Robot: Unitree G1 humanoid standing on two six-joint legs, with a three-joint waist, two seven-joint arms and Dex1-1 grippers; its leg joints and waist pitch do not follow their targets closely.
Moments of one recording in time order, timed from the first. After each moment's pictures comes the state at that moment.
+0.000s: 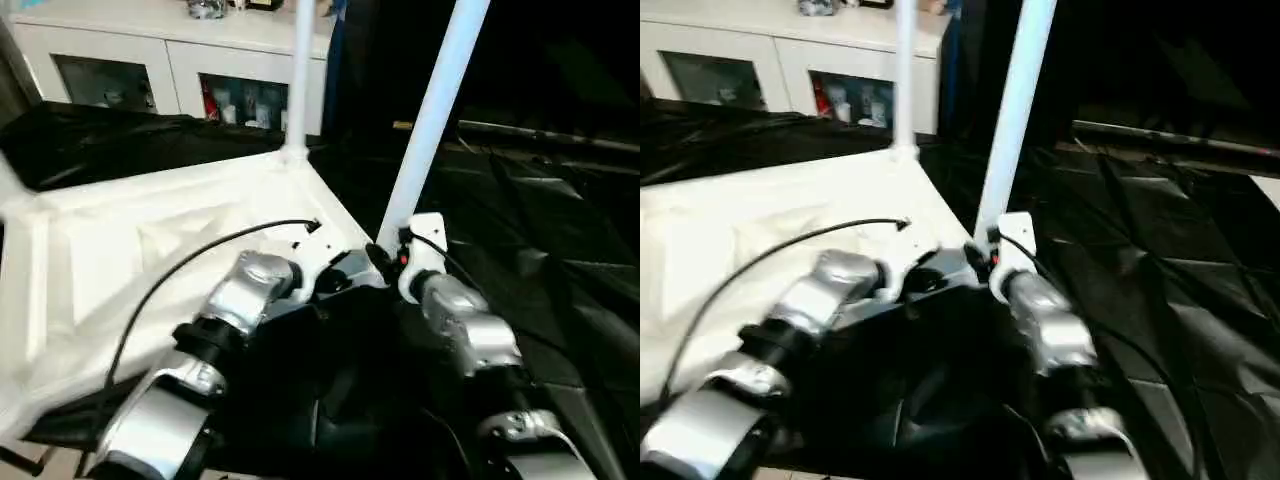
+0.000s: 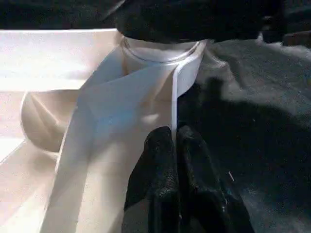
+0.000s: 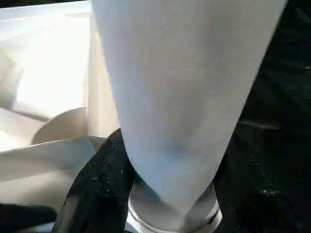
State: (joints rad) left arm -0.73 0.09 -0.27 0.74 0.14 0.32 -0.76; right arm -0.53 -0.01 -0.03 0.57 0.07 0.29 0.20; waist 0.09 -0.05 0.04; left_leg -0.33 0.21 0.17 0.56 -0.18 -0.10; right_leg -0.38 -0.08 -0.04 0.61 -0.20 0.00
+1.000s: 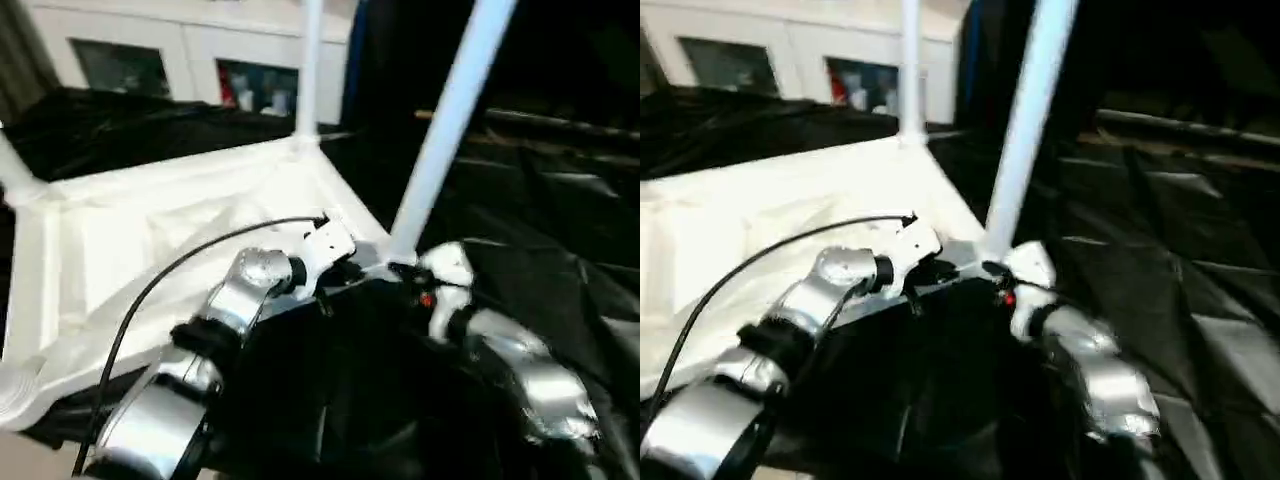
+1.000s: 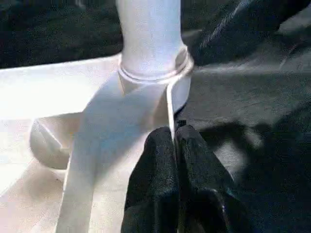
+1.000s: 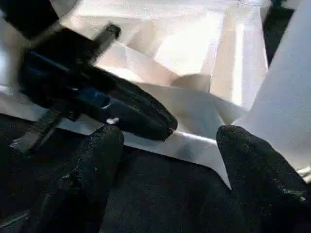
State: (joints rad) left arm -0.67 0.13 -0.24 0.70 0.06 0.05 -0.87; right arm -0.17 -0.30 0.05 -0.01 0.24 0.37 0.70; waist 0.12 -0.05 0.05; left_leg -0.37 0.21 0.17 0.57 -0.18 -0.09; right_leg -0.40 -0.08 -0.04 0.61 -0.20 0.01
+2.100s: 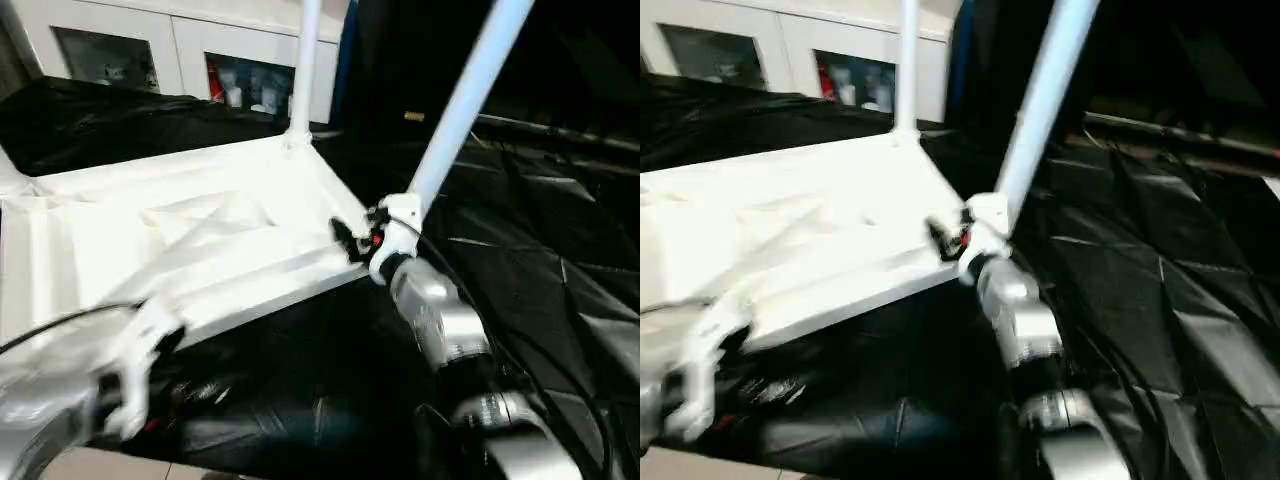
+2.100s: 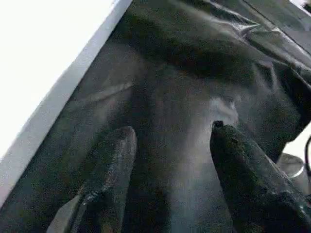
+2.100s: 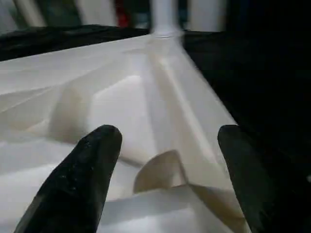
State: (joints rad) left arm 0.25 0.58 0.23 -0.56 -0.38 0.91 -1.00; right arm -0.64 0.03 -0.04 0.70 0.19 0.12 0.16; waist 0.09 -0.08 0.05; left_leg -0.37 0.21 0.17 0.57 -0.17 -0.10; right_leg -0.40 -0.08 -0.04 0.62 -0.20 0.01
